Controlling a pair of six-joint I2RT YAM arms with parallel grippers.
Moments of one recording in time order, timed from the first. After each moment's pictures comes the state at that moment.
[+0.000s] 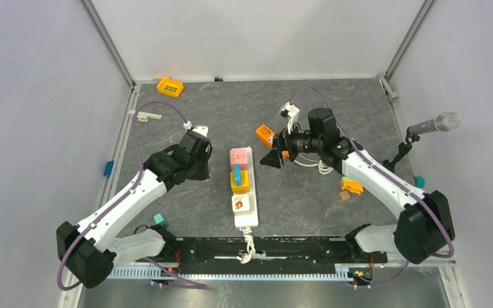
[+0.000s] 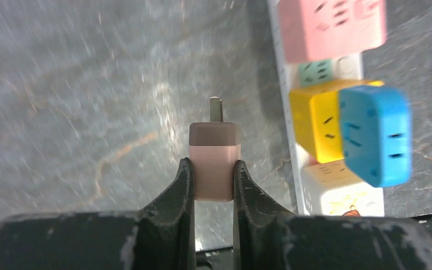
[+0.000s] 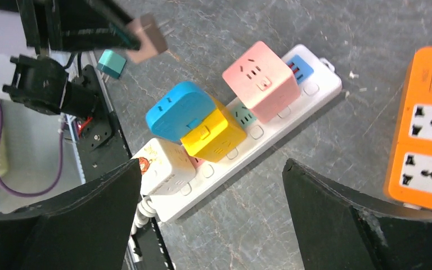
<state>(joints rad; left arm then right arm) -0.63 1.07 0.98 -0.80 -0.26 -0.38 0.53 1.29 0.96 -0.18 -0.66 0.10</state>
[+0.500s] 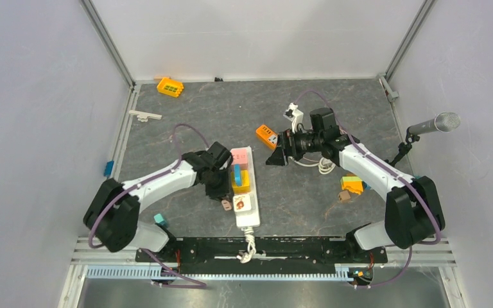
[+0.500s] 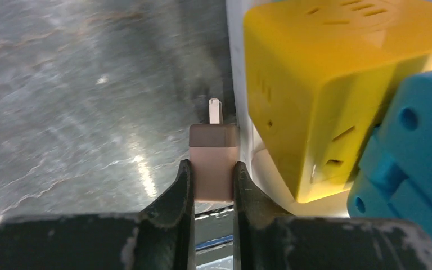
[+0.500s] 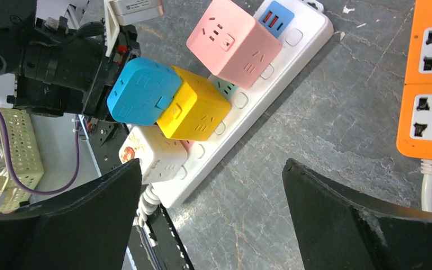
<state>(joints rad) -0.66 1.37 0.81 -0.72 0.11 -0.69 0.41 1.43 0.95 -0.22 -0.76 0.19</state>
